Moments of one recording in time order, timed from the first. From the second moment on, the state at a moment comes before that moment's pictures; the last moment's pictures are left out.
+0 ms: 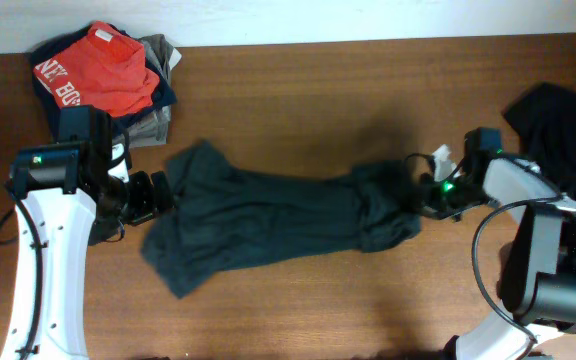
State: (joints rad) left arm 0.08 1.46 1.45 -1.42 0.08 -0.29; right arm -0.22 1.86 1.11 -0.81 -0.50 0.06
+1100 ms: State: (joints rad) left arm 0.08 1.46 1.44 -1.41 0.08 -0.29; right arm 0.40 1.70 1.24 -0.90 0.07 0.20
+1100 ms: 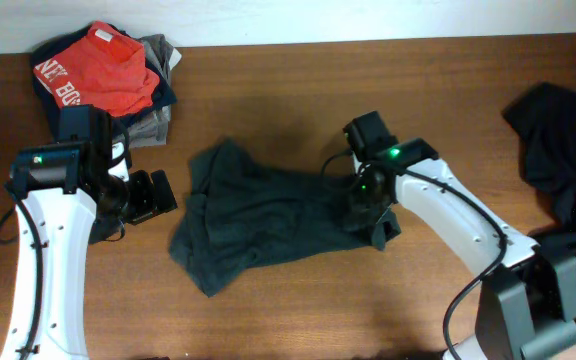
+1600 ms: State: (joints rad) left arm 0.08 1.46 1.44 -1.41 0.08 -0.29; right arm 0.52 1.72 1.24 -0.85 0.05 0.21
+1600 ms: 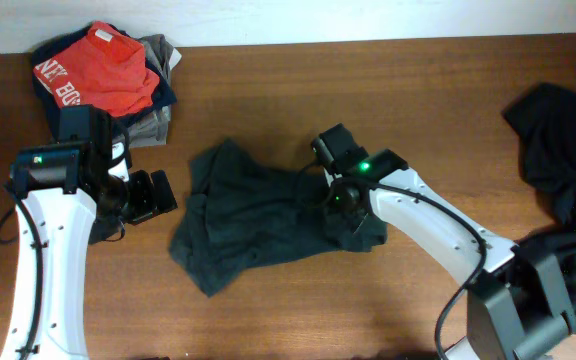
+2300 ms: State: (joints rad) left arm 0.08 1.46 1.44 -1.41 0.08 -0.29; right arm 0.39 1.67 1.47 -1.03 -0.09 0.22
